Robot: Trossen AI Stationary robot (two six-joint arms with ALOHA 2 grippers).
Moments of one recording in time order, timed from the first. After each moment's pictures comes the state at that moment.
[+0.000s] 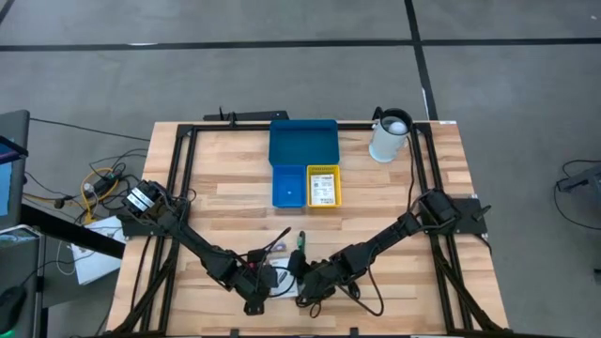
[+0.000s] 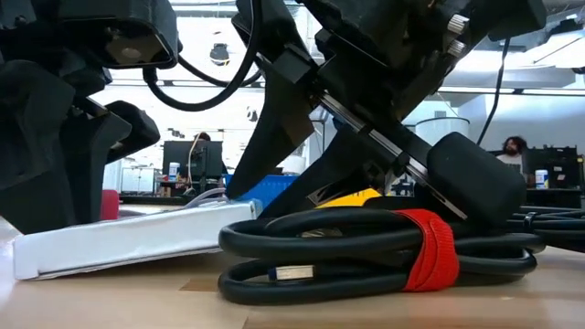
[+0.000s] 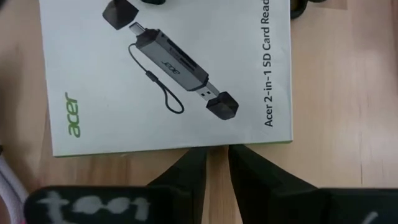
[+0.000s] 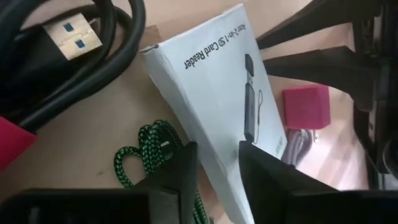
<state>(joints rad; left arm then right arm) -0.60 1.87 1.04 -0.22 -0.25 -0.62 0.49 2.14 1.31 0.00 0.31 -0.91</state>
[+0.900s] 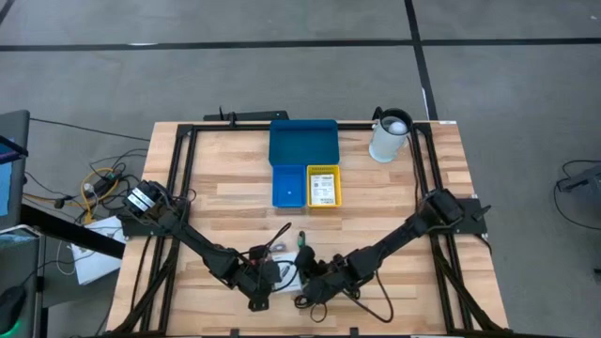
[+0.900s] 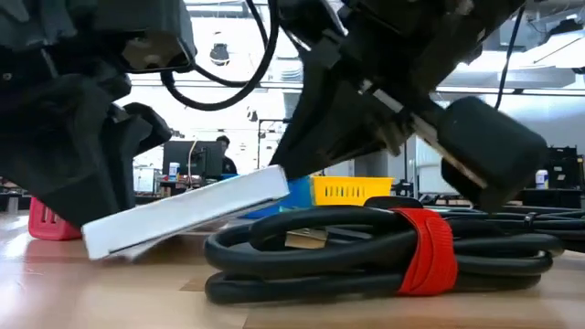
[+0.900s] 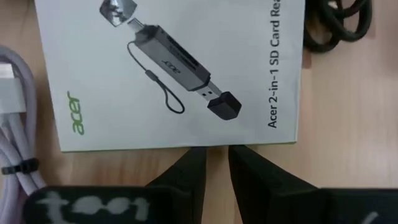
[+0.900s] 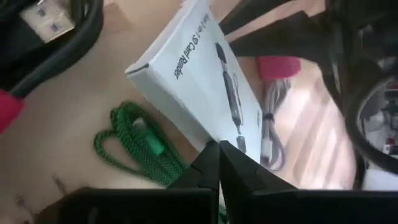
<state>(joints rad) -0.60 1.87 1.04 -0.22 -0.29 -0.64 0.54 2.08 1.32 -0.14 0.51 -0.69</state>
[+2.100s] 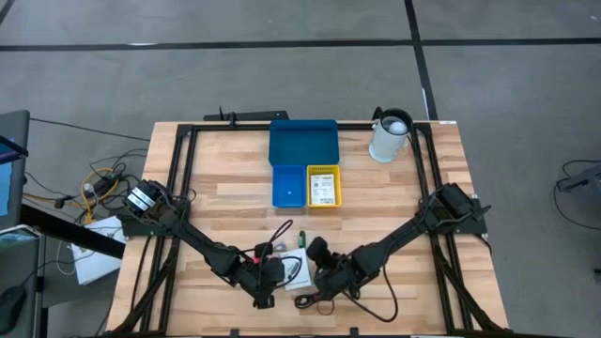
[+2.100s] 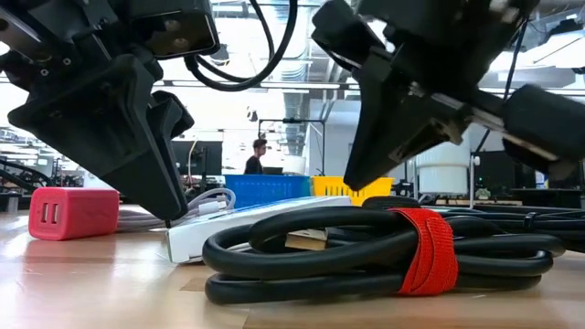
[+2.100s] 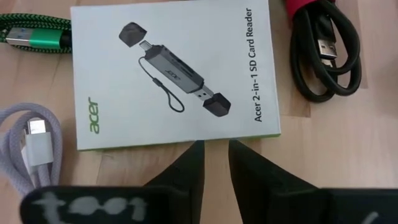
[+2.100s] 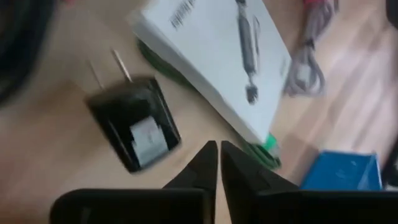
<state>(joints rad) -0.60 1.87 1.04 -0.16 -0.34 -0.61 0.55 2.00 1.32 -0.49 0.49 -0.53</state>
